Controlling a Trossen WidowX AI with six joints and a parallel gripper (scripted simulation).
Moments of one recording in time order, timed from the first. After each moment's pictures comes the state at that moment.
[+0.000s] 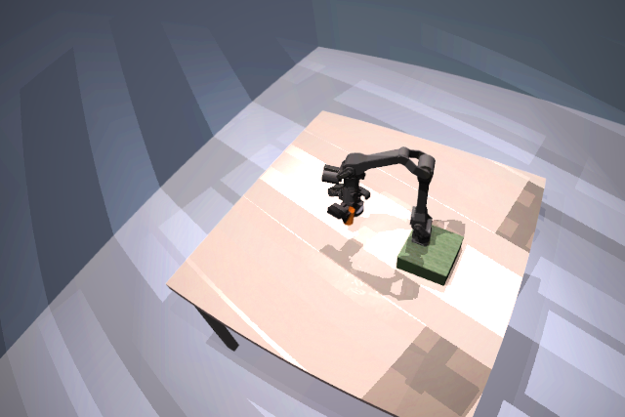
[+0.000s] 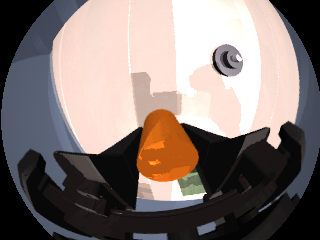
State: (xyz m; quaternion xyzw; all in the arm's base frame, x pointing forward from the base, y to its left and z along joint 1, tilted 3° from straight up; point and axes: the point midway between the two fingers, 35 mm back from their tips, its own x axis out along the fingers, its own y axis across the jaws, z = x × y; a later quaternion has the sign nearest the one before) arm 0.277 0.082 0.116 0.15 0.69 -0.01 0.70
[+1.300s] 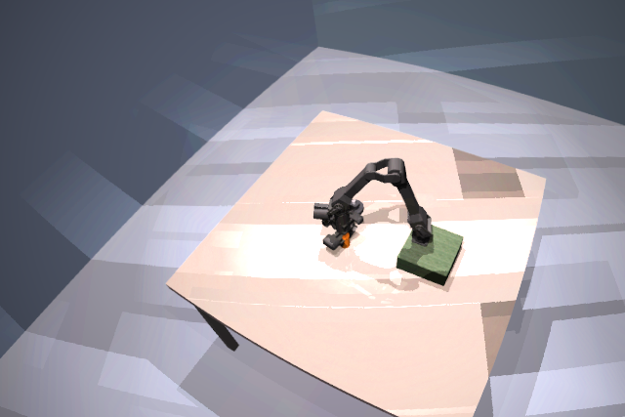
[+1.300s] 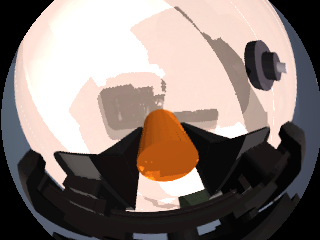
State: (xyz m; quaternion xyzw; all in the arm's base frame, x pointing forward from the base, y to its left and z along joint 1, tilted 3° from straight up) arm 0.298 0.094 -0.031 0.08 0.70 -0.09 0.70
